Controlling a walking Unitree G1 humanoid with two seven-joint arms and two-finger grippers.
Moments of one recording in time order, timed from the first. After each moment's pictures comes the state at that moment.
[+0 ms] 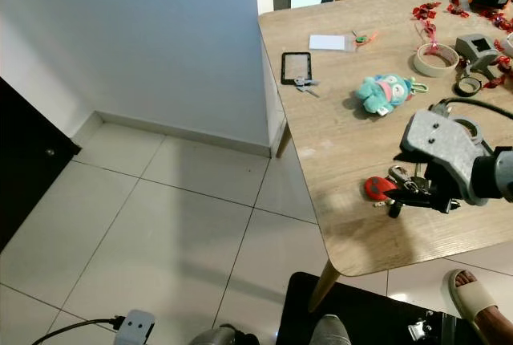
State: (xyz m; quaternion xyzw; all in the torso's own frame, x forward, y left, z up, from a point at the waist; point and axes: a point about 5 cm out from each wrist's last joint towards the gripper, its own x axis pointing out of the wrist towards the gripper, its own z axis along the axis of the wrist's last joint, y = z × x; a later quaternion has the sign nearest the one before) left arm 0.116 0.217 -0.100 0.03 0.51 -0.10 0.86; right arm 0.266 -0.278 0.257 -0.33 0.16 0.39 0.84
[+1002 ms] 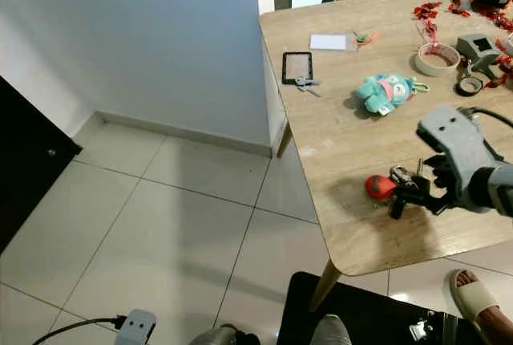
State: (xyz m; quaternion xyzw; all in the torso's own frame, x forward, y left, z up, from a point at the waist) left arm 0.116 0.216 -0.100 0.03 0.51 -0.11 0.85; right arm 0.269 -0.292 0.225 -0.23 0.27 0.23 0.90
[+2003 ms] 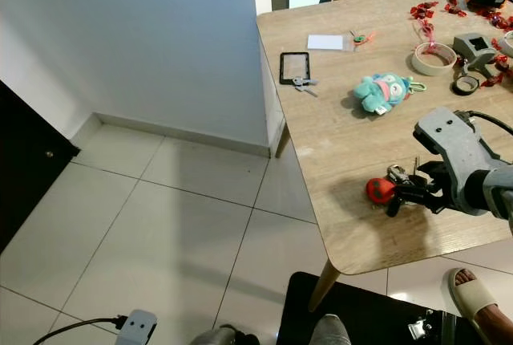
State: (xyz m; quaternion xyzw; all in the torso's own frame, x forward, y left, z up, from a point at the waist) left arm 0.116 0.215 -0.100 0.03 0.51 -0.11 0.85; right arm 0.272 -0.299 0.223 -0.22 0.29 0.19 0.91
